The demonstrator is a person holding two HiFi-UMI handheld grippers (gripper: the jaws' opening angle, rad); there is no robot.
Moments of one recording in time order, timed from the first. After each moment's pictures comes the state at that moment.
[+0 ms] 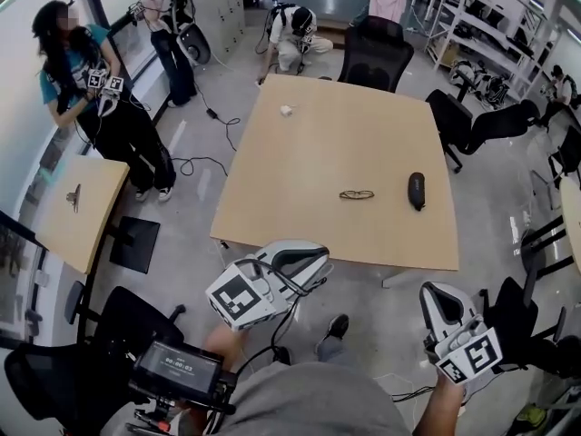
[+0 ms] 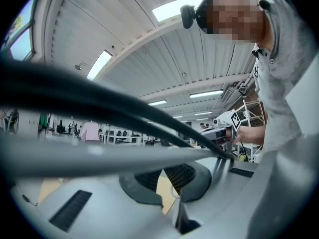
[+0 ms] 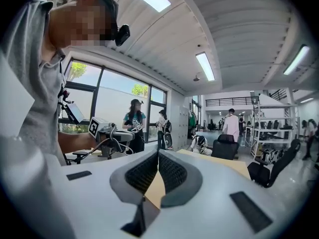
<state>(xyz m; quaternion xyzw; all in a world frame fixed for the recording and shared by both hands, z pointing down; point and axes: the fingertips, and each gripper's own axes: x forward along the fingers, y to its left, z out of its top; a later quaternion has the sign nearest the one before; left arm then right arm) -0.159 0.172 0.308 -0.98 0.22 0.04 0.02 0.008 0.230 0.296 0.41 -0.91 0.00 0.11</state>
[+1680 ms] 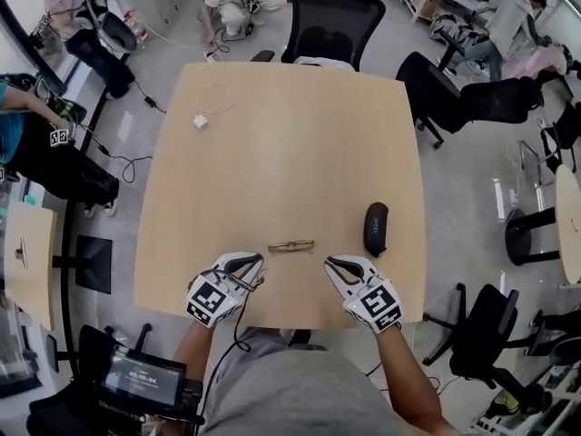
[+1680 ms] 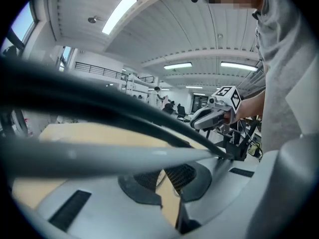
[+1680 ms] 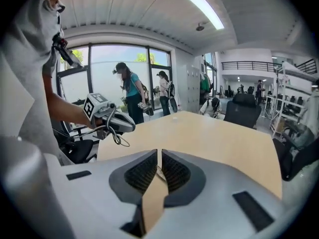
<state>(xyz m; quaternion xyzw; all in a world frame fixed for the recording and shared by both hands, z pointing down) -0.055 -0.176 0.568 -0.94 0.28 -0.14 -0.12 0.080 -0.165 0.546 0.30 -0.91 0.11 0.27</state>
